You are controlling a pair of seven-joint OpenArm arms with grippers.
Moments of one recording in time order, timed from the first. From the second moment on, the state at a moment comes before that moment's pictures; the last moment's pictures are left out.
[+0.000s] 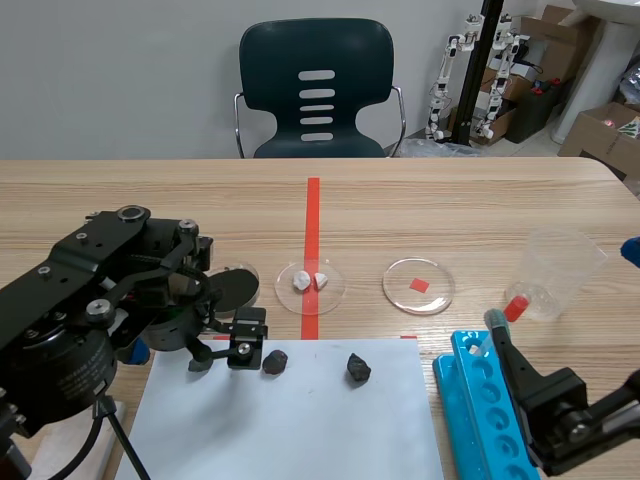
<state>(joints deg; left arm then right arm) -8.0 -6.6 20.0 76.2 -4.4 21.0 67.9 -55.5 17.3 9.6 123.0 -6.3 9.1 12.9</state>
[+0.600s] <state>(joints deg) -8.1 -6.6 20.0 76.1 -4.0 21.0 67.8 -55.5 17.3 9.6 123.0 -6.3 9.1 12.9</state>
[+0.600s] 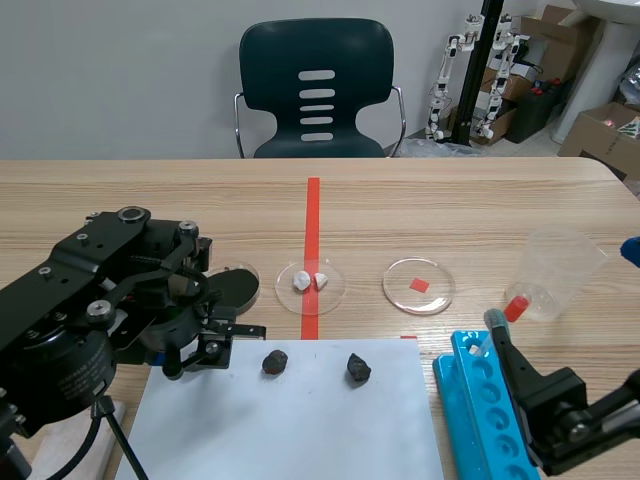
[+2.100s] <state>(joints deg) 16.3 -26.2 20.0 114.1 -11.5 11.2 29.7 -55.5 17.3 9.6 123.0 -6.3 9.1 12.9</state>
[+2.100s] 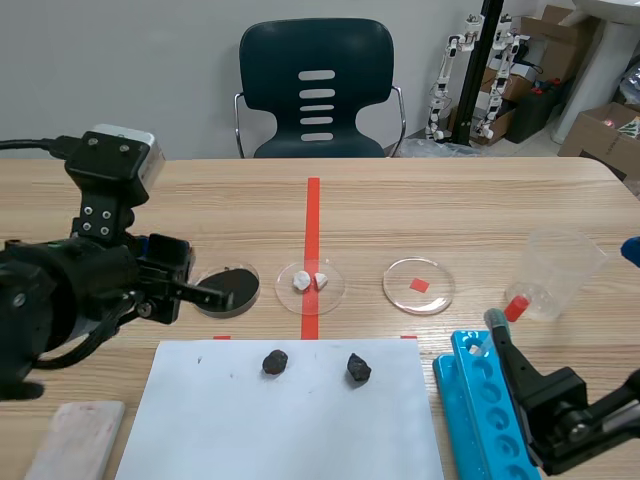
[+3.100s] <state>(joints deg) 43.6 -33.8 3.8 122.9 -8.2 -24.9 -5.0 -55.5 17.3 9.6 123.0 -6.3 9.1 12.7</state>
